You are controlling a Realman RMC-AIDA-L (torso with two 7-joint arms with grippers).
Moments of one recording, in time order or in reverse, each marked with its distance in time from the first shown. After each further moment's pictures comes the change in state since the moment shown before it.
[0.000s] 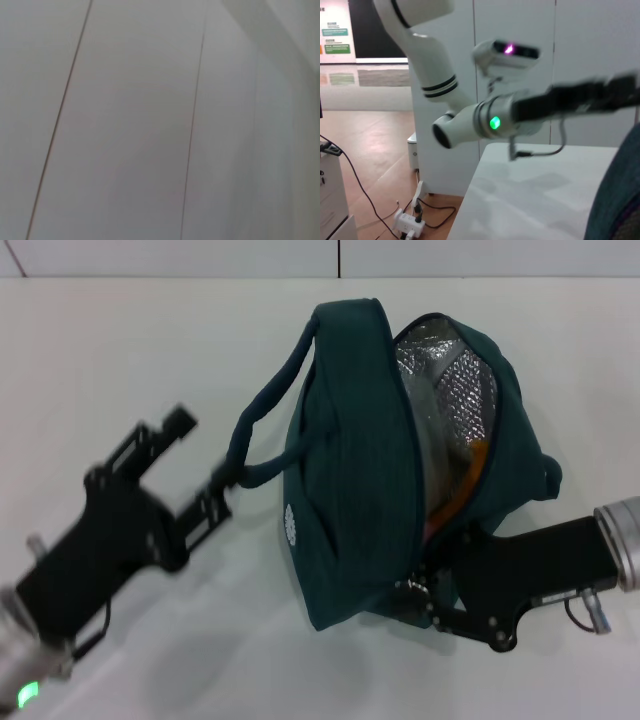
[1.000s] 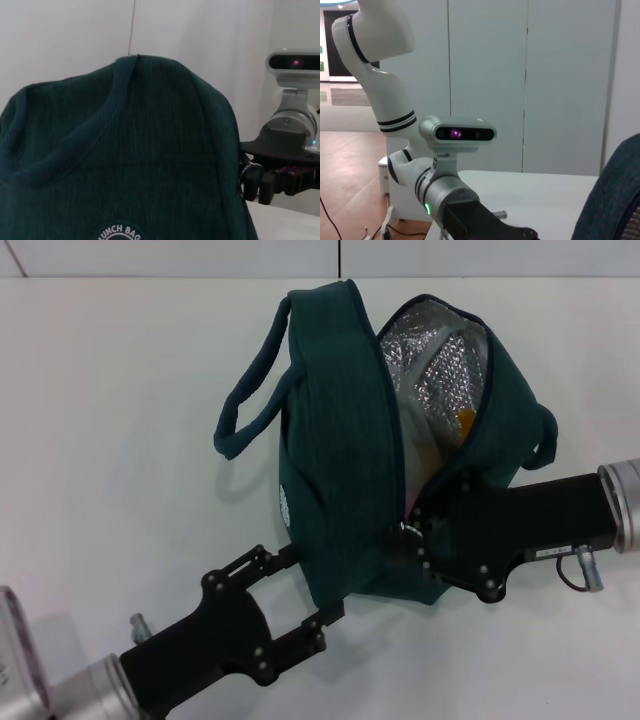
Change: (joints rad) left arm 0.060 -0.010 0.004 0.060 0.321 -0.277 0.153; right arm 0.005 0.006 0.065 -0.036 0.045 0.004 0.040
